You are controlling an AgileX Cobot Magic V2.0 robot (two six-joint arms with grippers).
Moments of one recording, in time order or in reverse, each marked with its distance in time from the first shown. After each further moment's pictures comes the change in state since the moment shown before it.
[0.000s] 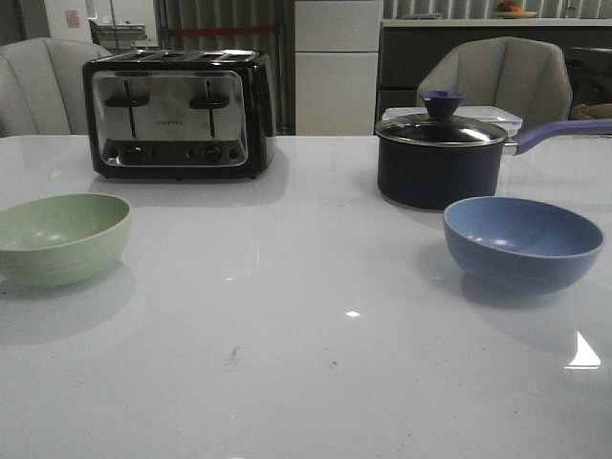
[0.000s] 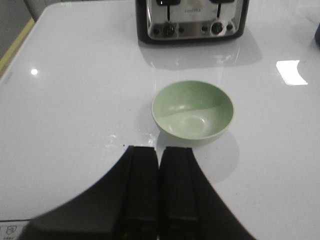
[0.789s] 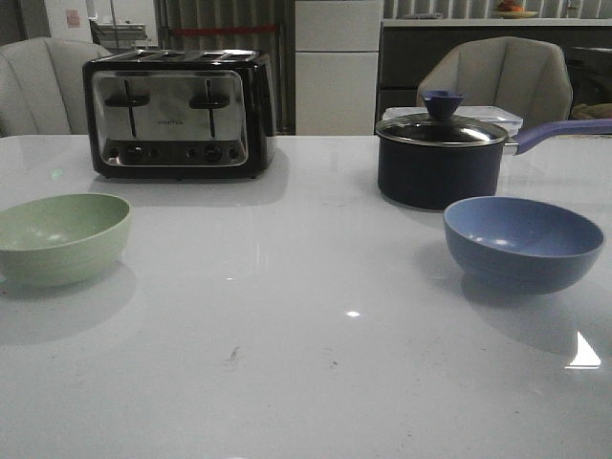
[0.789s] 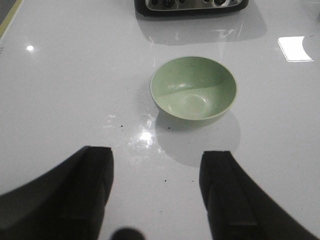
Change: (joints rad) left arm 0.000 0.044 0.000 0.000 0.023 0.000; right arm 0.000 0.427 -0.190 0.030 0.023 0.000
